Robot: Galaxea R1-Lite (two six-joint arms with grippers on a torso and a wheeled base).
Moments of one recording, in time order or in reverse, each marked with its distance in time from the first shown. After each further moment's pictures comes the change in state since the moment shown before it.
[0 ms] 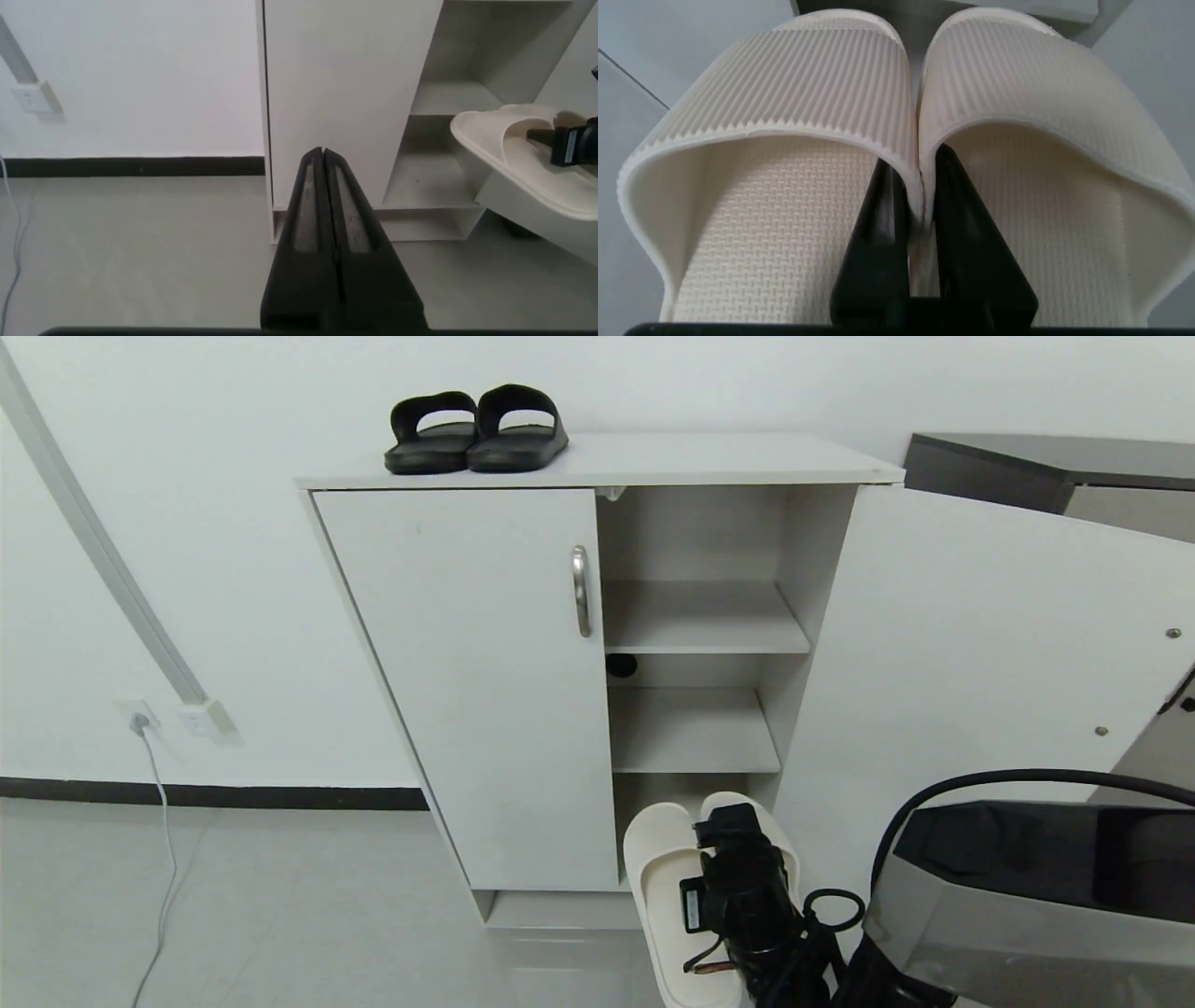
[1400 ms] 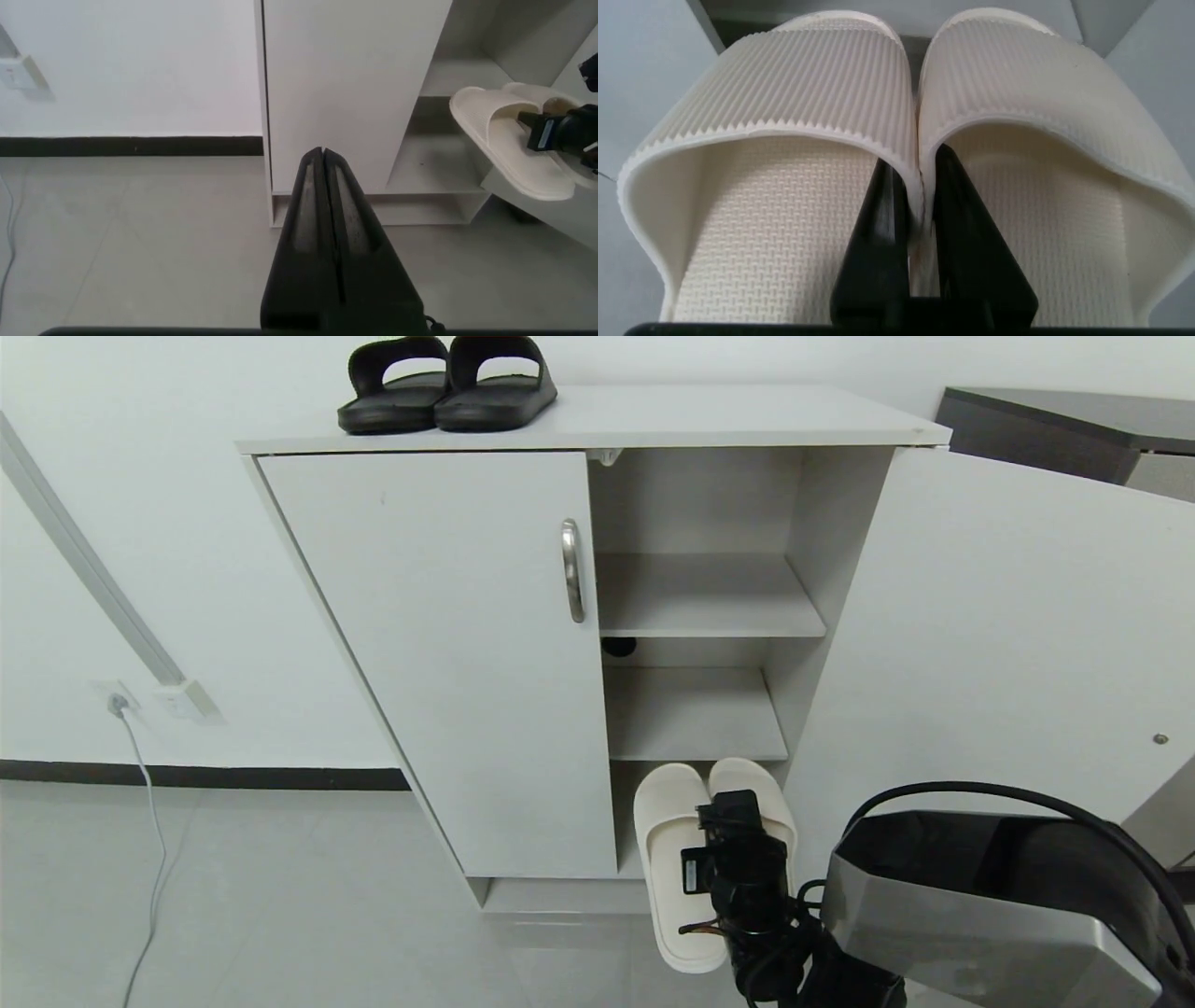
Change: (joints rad) left arm 0.000 0.000 0.000 0.000 0.000 -0.001; right arm -0.067 0.150 -0.096 -0.281 -0.067 -0.141
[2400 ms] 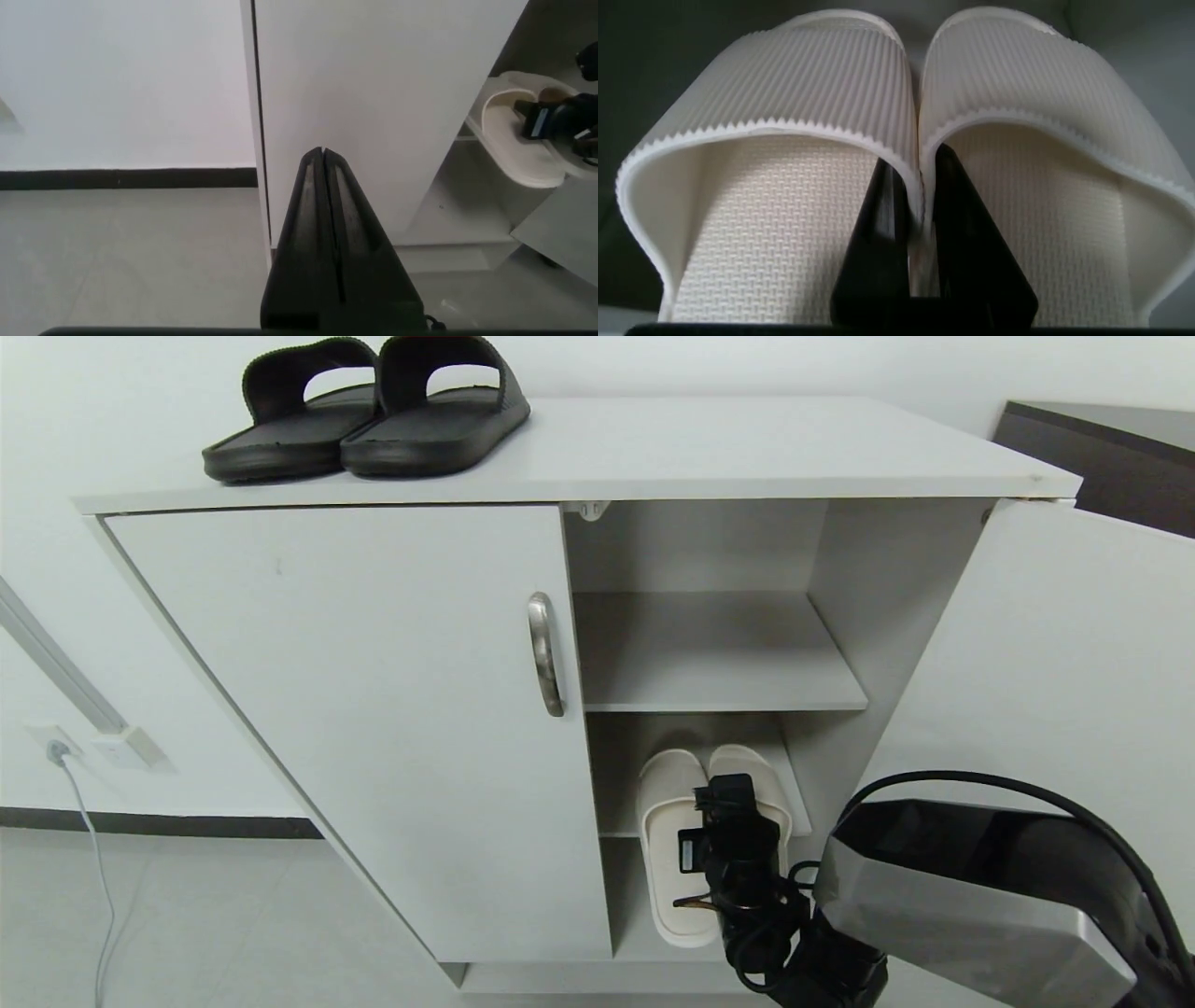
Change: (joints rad) left arm 0.000 0.000 0.000 0.000 0.001 0.000; right arm -0.027 0.029 -0.110 0.051 0.004 -0.008
